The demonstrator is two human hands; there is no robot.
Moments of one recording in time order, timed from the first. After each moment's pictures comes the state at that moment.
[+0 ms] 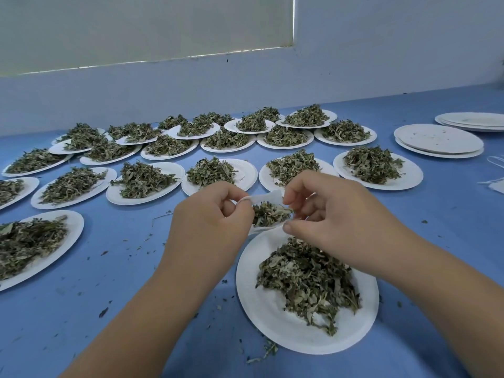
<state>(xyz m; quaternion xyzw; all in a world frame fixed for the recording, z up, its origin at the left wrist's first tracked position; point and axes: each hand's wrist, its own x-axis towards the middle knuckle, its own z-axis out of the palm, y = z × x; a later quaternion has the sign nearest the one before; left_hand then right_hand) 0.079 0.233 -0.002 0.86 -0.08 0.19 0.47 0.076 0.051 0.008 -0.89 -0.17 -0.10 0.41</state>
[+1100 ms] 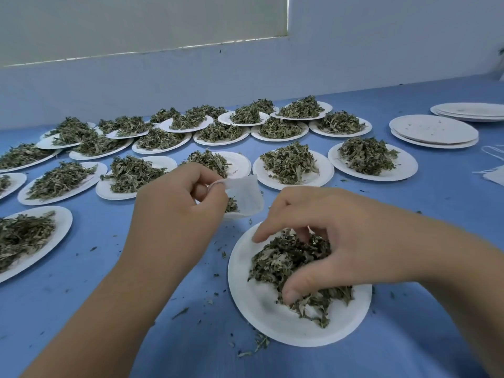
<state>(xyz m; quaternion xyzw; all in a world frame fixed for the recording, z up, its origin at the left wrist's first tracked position) 0.077 0.246 0.008 0.86 -0.07 0.25 0.43 0.063 0.036 0.022 -0.89 -0.36 0.05 0.28</state>
